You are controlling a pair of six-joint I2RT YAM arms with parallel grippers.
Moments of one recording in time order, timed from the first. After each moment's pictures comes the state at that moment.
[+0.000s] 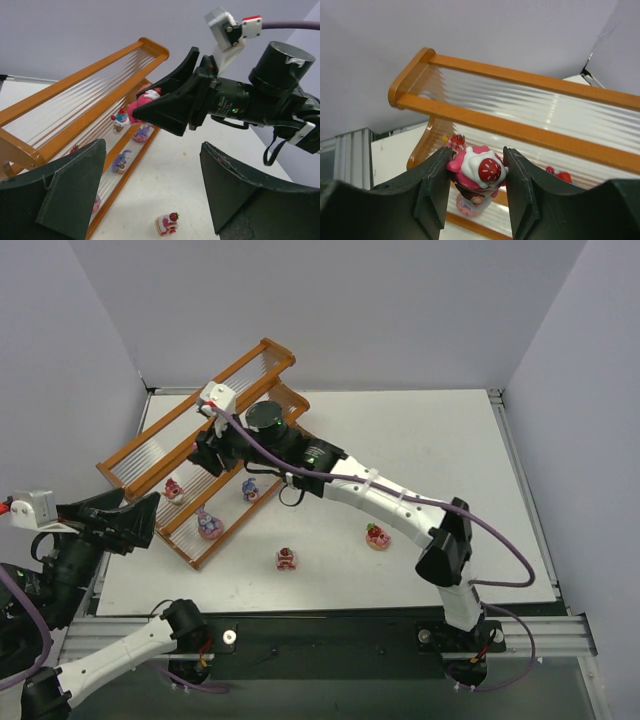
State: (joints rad) left arm -0.94 0.37 1.30 -0.78 -0.68 -0.28; right arm 1.05 1.94 1.98 -0.14 -0.15 -0.02
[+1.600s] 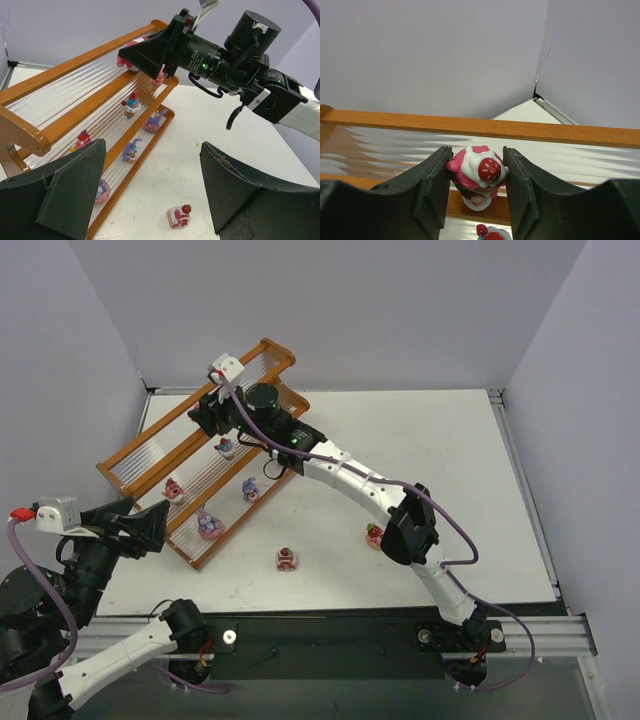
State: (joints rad) left arm -0.94 0.29 1.16 -0.78 -0.73 -0.28; right arm 0.94 2.29 2.30 0.04 -0.08 0.04
